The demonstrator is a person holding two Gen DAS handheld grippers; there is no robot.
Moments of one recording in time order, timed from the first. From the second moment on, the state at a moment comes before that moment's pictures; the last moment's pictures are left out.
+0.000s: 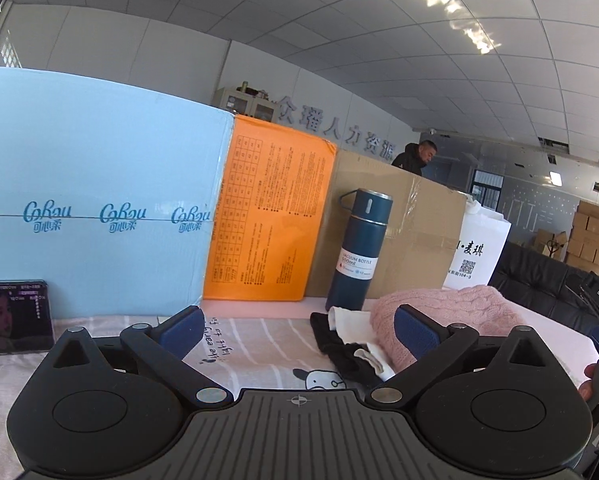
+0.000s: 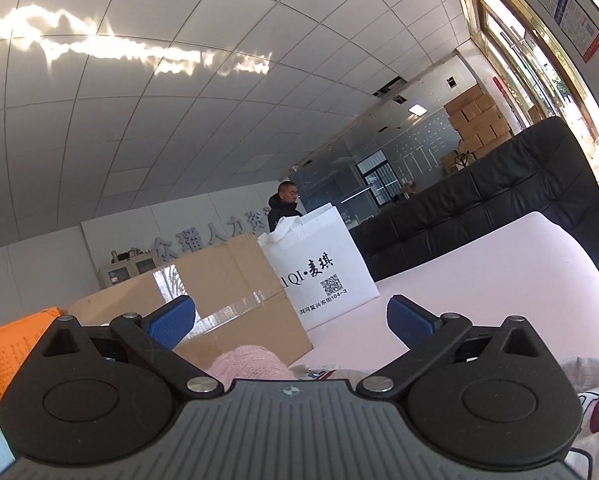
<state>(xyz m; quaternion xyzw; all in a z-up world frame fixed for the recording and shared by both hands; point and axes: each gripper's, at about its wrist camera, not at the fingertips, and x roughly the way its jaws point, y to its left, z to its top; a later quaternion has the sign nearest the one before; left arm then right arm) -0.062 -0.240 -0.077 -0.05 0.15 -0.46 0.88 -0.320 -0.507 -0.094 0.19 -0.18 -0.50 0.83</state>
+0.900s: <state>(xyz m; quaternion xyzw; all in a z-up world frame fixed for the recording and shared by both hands) -0.079 -0.157 -0.046 -0.10 0.11 -0.49 0.86 -0.294 -0.308 -0.029 0.15 -0.06 -0.50 0.85</state>
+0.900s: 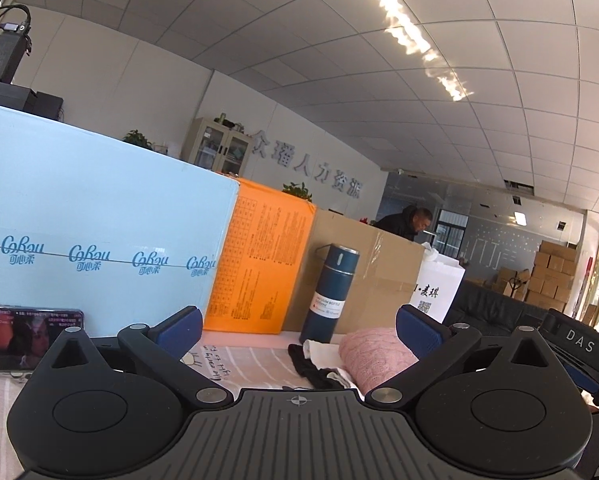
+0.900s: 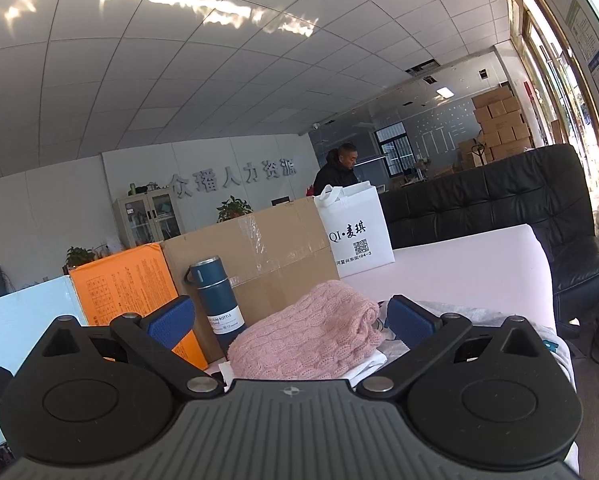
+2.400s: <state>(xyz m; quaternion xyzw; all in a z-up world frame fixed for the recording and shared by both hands) -0.108 -0.182 -0.073 0.01 0.09 -0.43 0.90 -0.291 -0.318 -0.071 0.12 0.04 -0.55 0.83</state>
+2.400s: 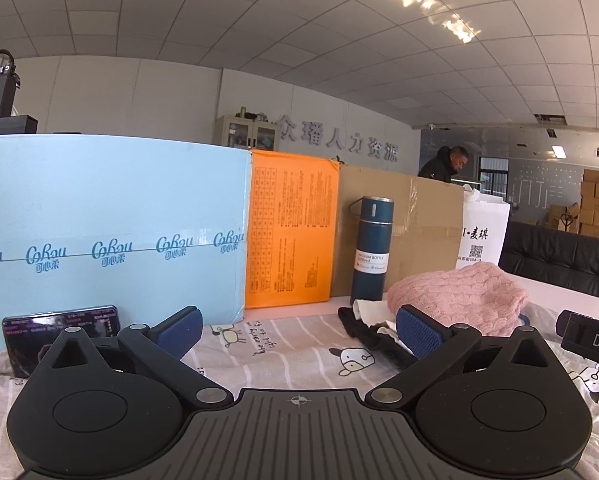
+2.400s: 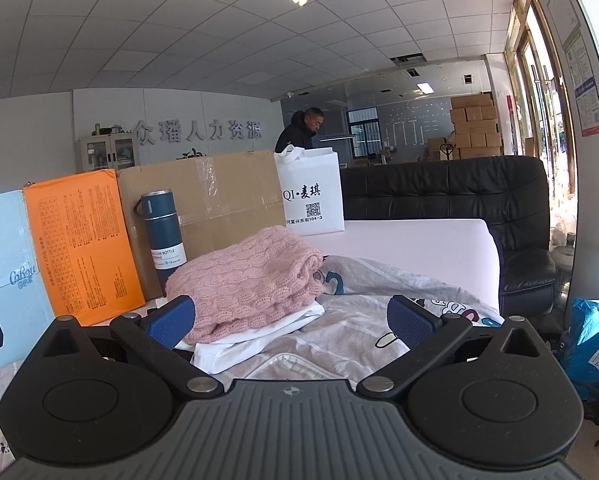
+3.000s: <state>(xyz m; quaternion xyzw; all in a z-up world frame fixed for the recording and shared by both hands) -0.103 -0.195 -0.088 0.06 0.11 -0.41 0.90 -0.281 -0.339 -0.087 0.14 0.09 -0.52 0.84</state>
